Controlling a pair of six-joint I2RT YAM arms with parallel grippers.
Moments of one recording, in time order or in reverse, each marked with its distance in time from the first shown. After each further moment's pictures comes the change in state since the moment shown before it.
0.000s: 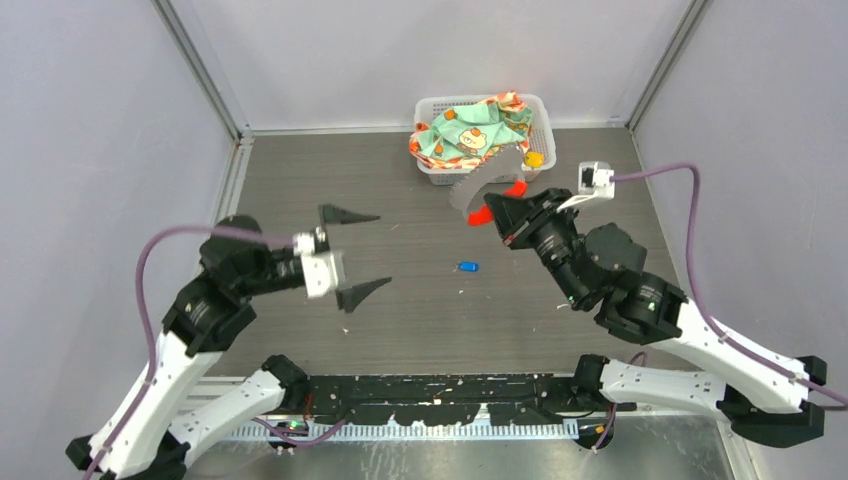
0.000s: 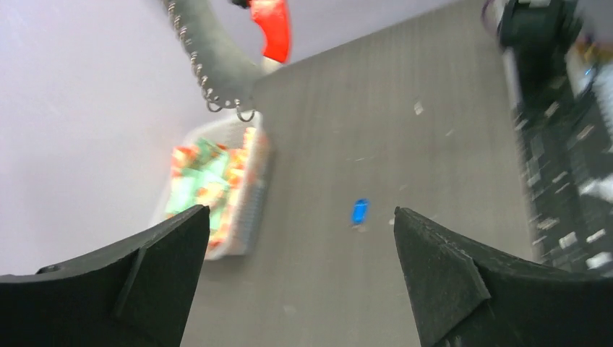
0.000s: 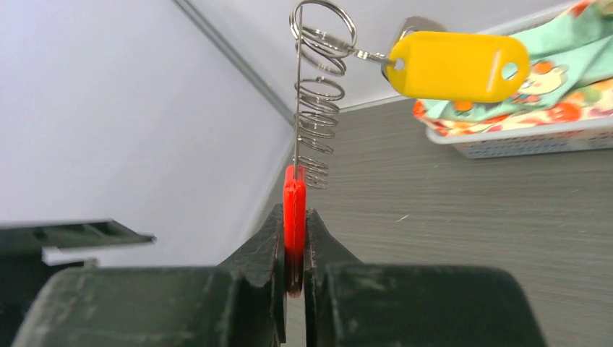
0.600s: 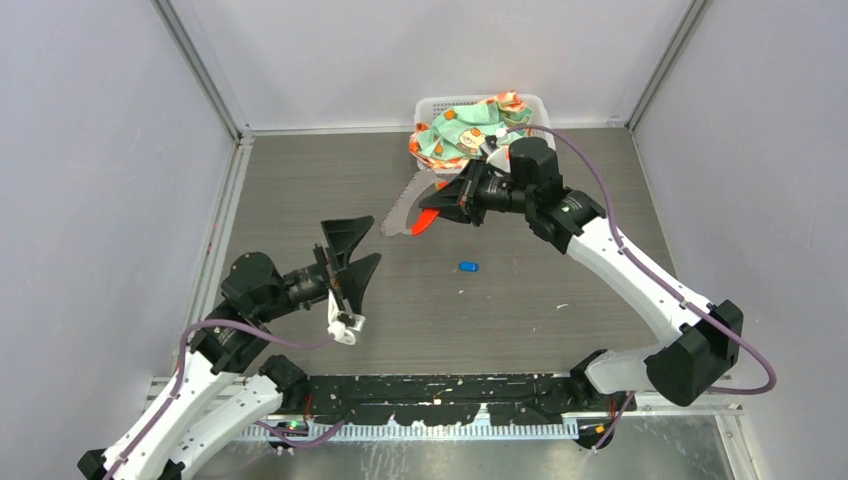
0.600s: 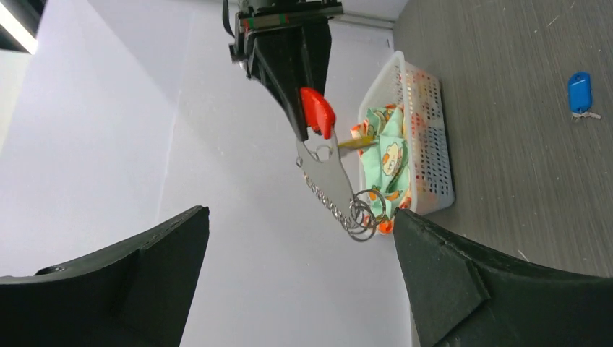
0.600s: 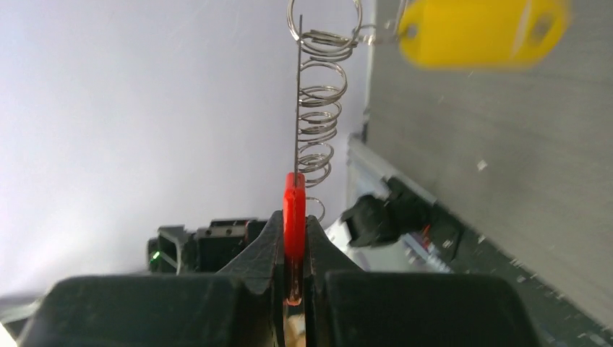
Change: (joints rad) left arm 0.000 -0.230 -0.449 0.259 -0.135 0.955; right arm -0.548 0.489 0.196 -0.138 -1.207 0.687
